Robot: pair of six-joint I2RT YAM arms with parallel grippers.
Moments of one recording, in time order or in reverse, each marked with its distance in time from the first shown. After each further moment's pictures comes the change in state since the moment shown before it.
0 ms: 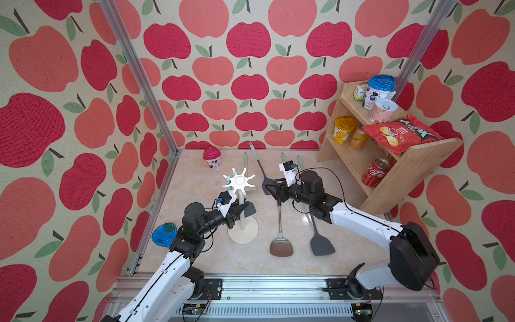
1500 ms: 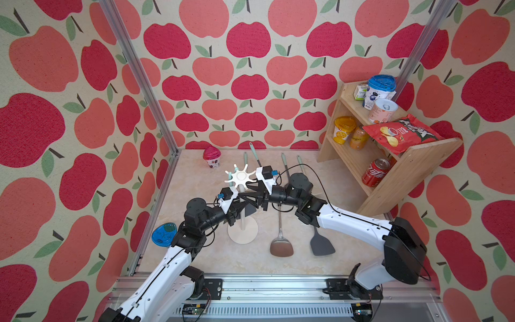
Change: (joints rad) left arm 0.004 0.058 0.040 -0.011 -0.004 -0.016; right arm 0.218 0.112 0.149 0.301 -0.218 -0.175
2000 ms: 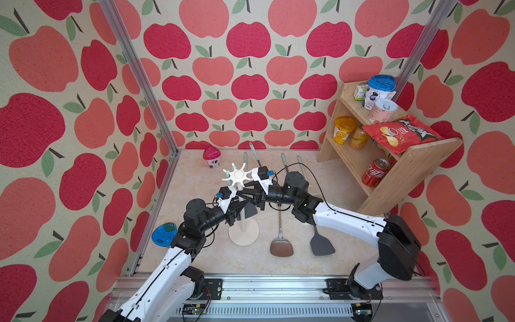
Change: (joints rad) left arm 0.001 -0.028 -0.019 0.003 -0.038 -0.045; right arm 0.011 0.032 0.042 -0.022 -0.027 -0.048
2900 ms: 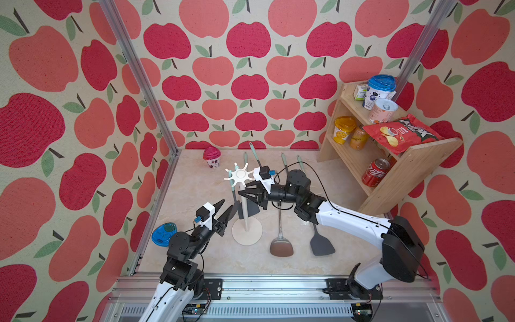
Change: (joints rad) left arm -0.010 -0.479 -0.219 0.002 -0.307 -0.047; right arm -0.031 -0.027 0.001 -0.060 -0.031 -0.031
